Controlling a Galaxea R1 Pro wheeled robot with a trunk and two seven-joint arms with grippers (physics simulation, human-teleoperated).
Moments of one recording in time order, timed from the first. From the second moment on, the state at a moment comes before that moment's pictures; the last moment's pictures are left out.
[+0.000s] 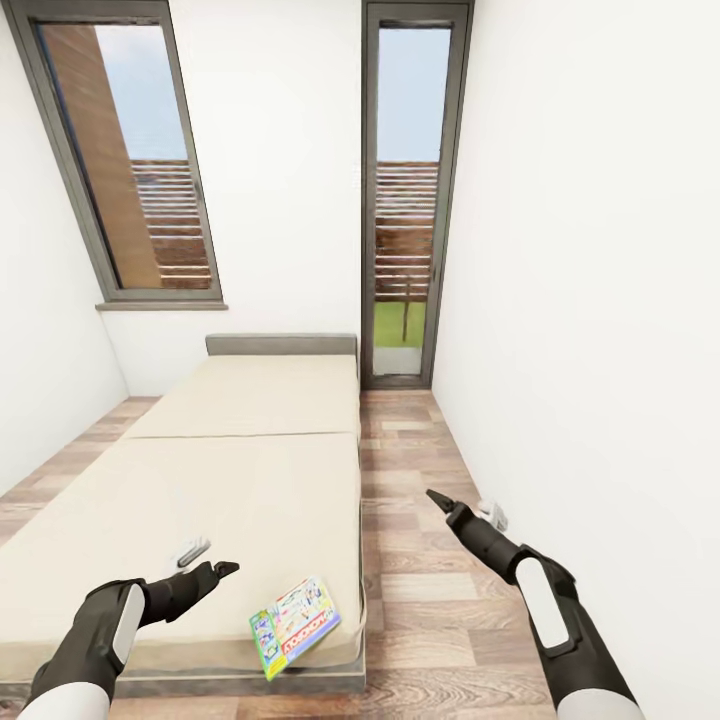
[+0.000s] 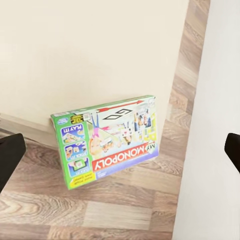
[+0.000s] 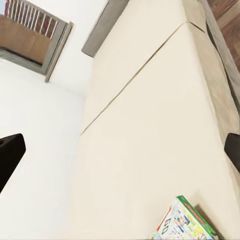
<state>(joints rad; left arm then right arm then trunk) -0.51 0.05 0.55 -0.81 0.02 0.78 -0.45 -0.45 0.07 -0.27 -1.02 -0.62 0.58 0.38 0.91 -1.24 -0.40</state>
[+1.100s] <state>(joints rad) -0.54 0.07 0.61 -0.69 0.02 0.78 -0.45 -0.46 0.03 -0.29 -0.96 -0.72 0.58 0.48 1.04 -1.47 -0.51</state>
